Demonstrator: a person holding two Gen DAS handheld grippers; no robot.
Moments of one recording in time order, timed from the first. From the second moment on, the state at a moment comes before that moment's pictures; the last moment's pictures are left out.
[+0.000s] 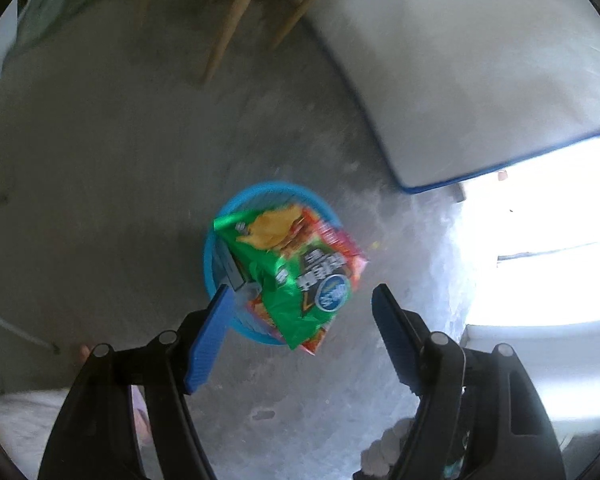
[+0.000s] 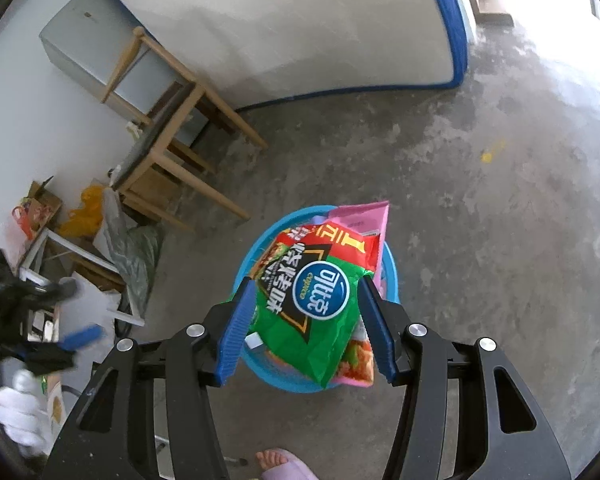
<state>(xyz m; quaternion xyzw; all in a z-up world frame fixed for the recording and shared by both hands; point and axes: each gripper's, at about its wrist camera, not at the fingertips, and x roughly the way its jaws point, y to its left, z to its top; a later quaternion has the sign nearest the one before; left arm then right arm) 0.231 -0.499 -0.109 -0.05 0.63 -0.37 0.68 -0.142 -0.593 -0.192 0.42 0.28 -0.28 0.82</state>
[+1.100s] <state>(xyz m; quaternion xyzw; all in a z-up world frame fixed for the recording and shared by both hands) 0.013 0.007 0.061 -0.16 0.27 -0.27 0.91 -0.127 -0.213 0.032 0.12 0.24 -0.08 0.96</state>
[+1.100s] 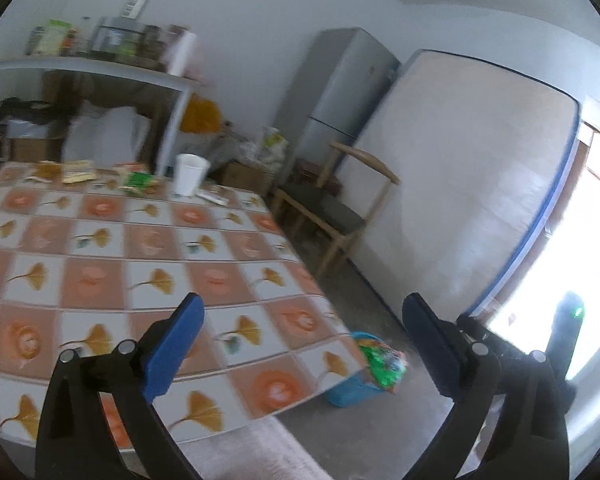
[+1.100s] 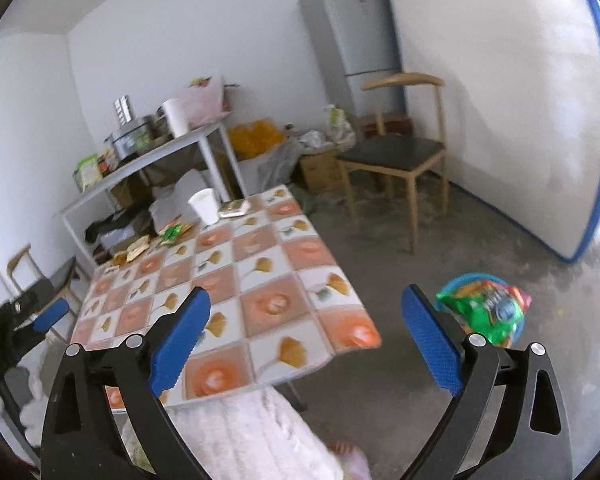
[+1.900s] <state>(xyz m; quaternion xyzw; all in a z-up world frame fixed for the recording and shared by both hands) 0.034 0.005 0.019 -0.10 0.34 -0.04 0.93 -0.077 -0.136 0.019 -0.05 0.23 -0.08 0.97</state>
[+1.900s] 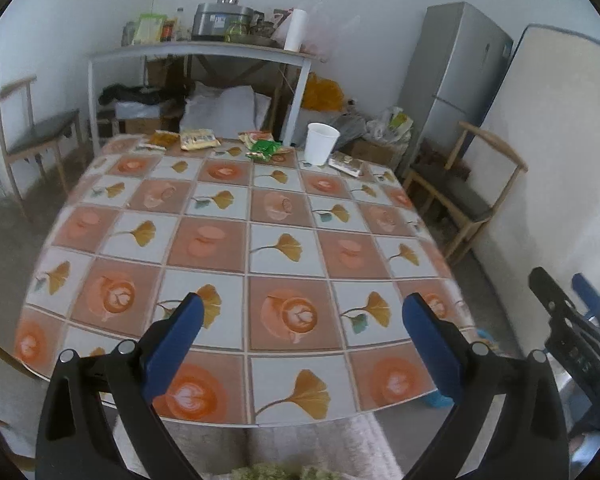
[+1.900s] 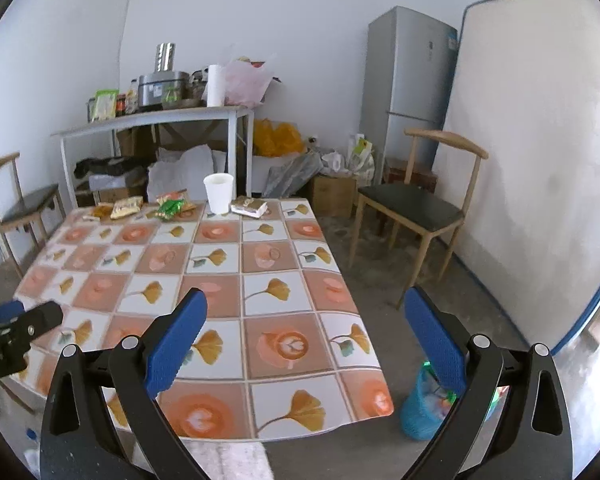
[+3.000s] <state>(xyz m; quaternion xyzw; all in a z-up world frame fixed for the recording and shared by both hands) 0.064 -0.077 -0.026 -0.02 0.45 -0.07 0.89 -0.113 -0.224 -0.029 0.01 0.36 -0.17 0.92</state>
